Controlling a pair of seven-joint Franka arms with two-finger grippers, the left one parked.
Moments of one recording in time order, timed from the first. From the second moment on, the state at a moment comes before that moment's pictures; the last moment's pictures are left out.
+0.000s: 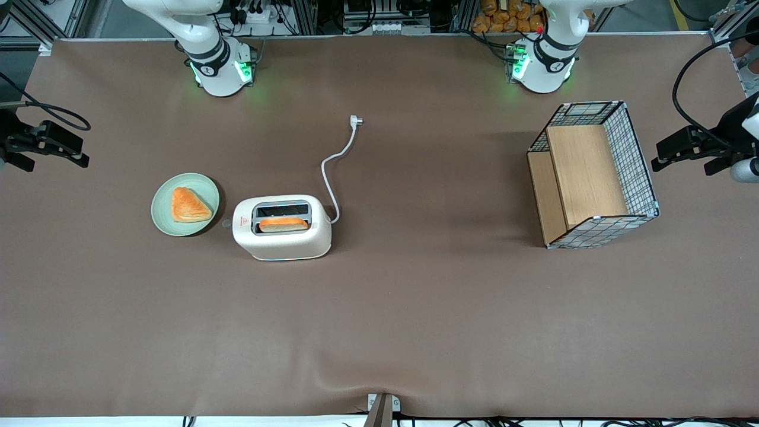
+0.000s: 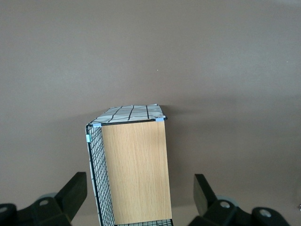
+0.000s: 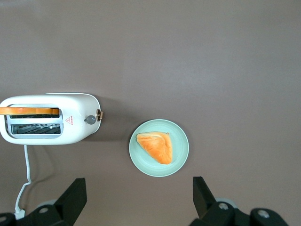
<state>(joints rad) -0.07 0.03 0.03 -1.50 0.01 1.54 -0.10</state>
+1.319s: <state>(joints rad) -0.02 0.03 -0.08 -1.50 0.02 1.53 -0.10</state>
